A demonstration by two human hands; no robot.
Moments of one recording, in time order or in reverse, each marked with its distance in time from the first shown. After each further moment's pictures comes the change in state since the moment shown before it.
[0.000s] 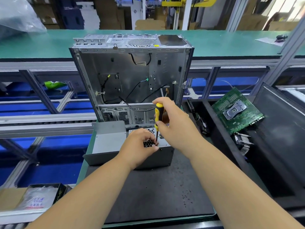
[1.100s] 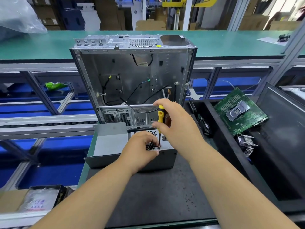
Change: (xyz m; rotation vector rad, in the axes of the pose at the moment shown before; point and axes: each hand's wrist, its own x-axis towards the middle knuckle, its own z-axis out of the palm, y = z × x) left_hand 0.000 0.003 -0.002 -0.019 -0.023 -0.002; right_hand 0.006 0.001 0.003 -0.094 0.075 -0.025
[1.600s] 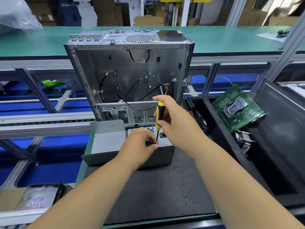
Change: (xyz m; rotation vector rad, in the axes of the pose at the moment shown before) left_hand 0.002 0.001 0.003 0.096 0.038 0.000; right_hand -0.005 0.003 -0.009 0.159 -0.137 0.026
